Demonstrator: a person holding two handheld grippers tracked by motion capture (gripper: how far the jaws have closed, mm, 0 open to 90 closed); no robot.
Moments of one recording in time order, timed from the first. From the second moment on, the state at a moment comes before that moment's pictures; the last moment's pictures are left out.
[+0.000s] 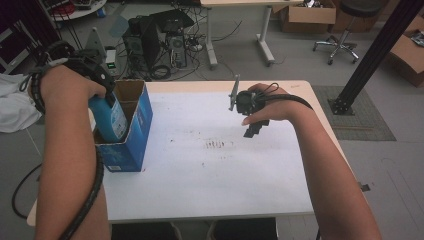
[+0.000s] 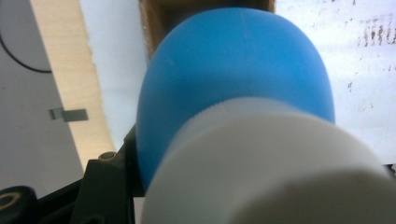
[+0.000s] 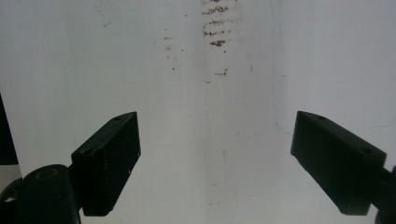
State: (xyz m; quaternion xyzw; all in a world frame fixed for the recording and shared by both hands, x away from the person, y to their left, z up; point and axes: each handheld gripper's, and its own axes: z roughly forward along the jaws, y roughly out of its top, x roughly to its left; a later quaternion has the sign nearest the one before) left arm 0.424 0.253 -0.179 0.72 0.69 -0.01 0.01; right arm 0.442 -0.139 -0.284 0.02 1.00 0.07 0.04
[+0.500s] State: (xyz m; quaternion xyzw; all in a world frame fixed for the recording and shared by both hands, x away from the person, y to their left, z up) left arm 0.429 0.247 -0.230 0.72 0.69 -0.01 0.01; right arm 0.441 -0.136 -0.286 0.01 1.00 0.07 0.04
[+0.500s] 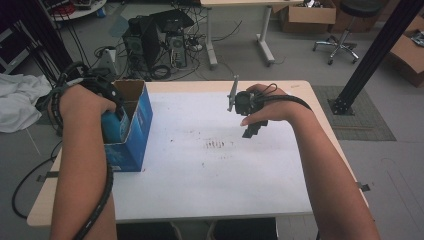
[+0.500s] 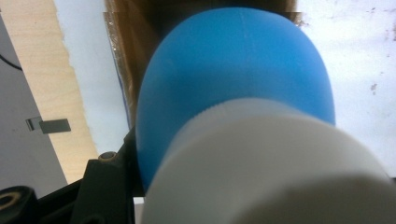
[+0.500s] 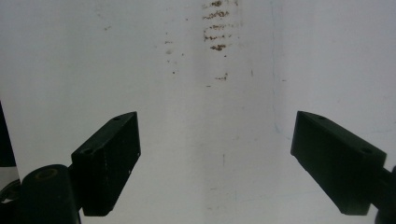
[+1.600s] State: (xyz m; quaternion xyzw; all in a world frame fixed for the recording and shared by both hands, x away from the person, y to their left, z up) left arm 0.432 0.255 -0.293 0.73 0.68 -0.01 0.00; right arm 0.443 -0.135 -0.296 0.01 1.00 0.07 0.04
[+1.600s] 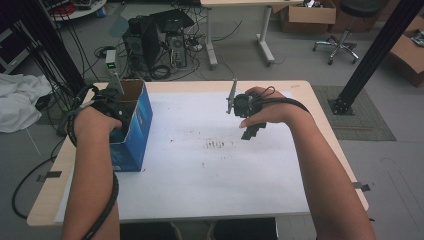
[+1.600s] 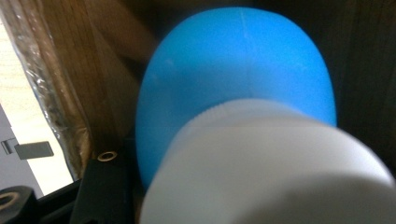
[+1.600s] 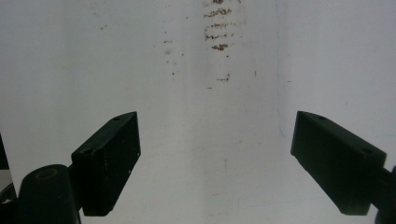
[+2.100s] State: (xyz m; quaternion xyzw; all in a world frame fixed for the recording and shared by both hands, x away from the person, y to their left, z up) left arm 0.431 0.254 -0.293 0.73 0.68 -0.01 0.00; right arm 0.441 -0.141 -0.293 0.02 1.00 0.07 0.04
